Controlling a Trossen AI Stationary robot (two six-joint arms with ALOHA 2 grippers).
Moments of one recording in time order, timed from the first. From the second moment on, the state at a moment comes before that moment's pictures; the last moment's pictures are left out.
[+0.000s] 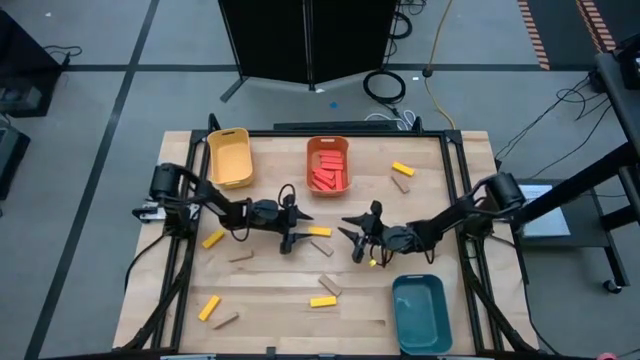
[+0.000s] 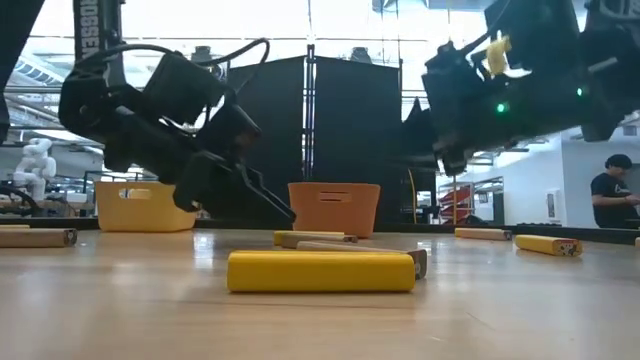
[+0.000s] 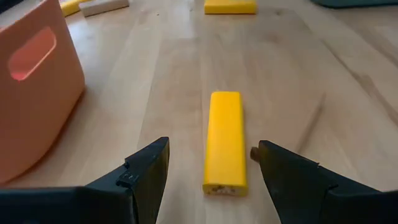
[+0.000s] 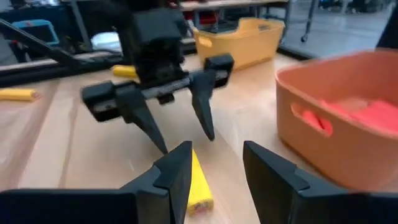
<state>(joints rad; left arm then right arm) 0.02 1.86 0.44 1.00 0.05 0.09 0.27 1.77 0.48 1.04 0.65 0.27</state>
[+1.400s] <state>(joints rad) 0.02 1.64 0.46 0.55 -0.06 0.06 0.23 1.79 0.52 1.01 0.52 0.27</state>
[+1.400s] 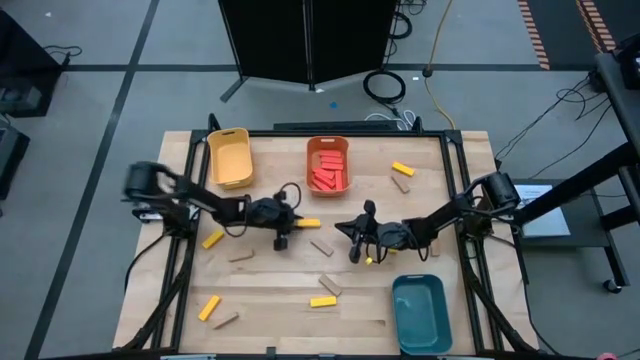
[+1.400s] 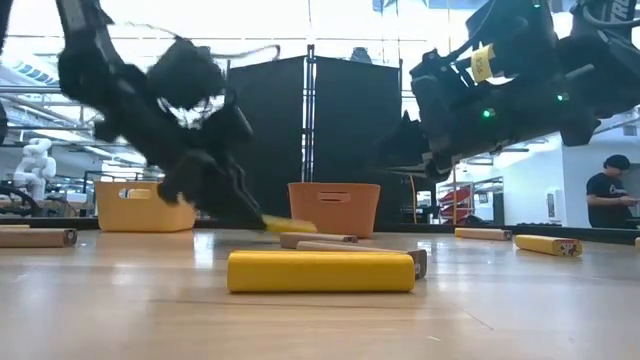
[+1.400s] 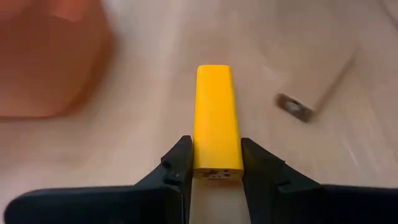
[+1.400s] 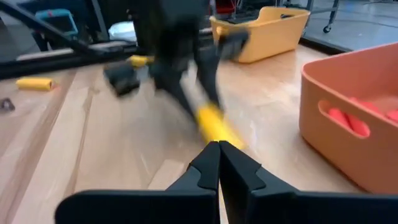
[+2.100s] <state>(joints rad) 0.16 0.81 0.46 -0.71 -0.81 -0.82 0.23 1.79 0.52 0.95 0.52 0.26</state>
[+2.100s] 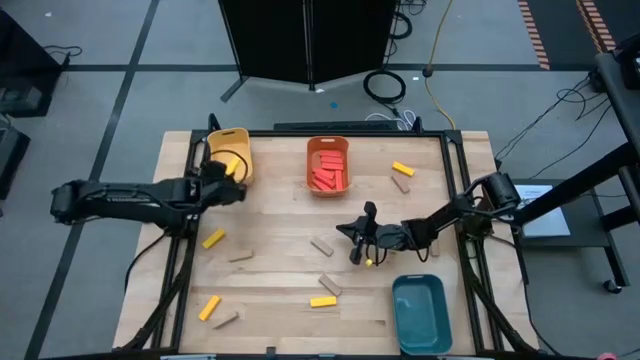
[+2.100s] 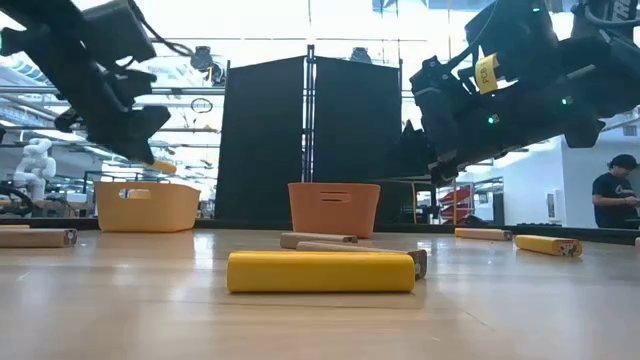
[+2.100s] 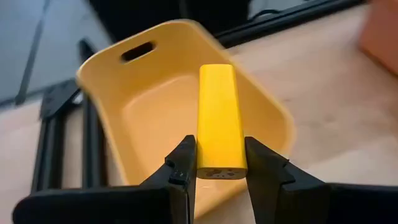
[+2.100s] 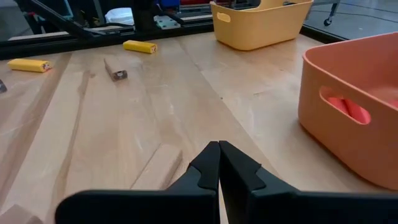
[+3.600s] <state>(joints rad) -0.04 0.90 0.46 0.08 -0.15 -0.28 0.22 1.79 0.52 0.93 0.52 0.25</state>
